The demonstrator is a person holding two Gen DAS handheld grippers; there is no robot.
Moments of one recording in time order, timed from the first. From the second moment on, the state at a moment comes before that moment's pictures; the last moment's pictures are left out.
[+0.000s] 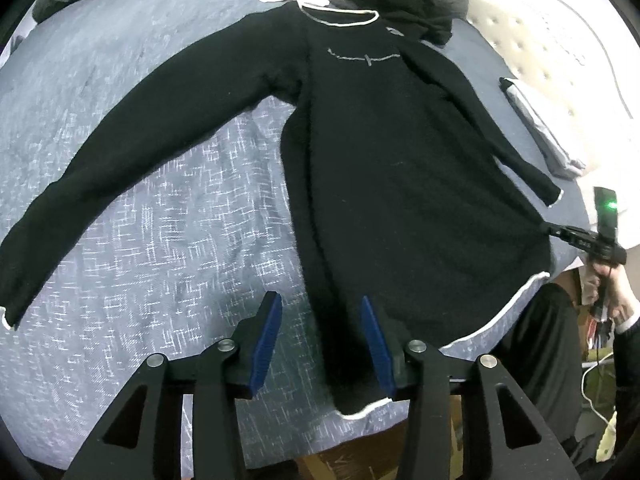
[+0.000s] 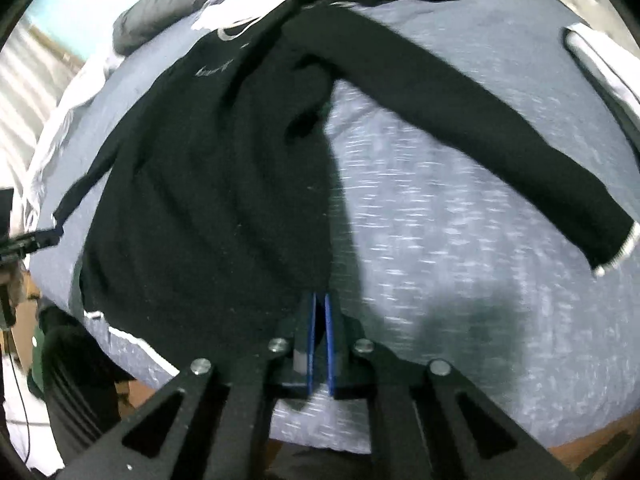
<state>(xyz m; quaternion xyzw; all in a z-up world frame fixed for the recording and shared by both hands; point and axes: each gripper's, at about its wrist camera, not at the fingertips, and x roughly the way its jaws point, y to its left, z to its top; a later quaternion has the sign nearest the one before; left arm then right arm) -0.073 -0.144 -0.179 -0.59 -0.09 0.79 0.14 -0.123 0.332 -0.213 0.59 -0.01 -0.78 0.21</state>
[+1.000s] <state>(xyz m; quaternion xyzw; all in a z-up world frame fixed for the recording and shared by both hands) -0.184 -0.165 -0.168 -0.54 -0.11 0.83 0.11 -0.207 0.329 -0.150 0.52 -0.06 -0.83 0.22</state>
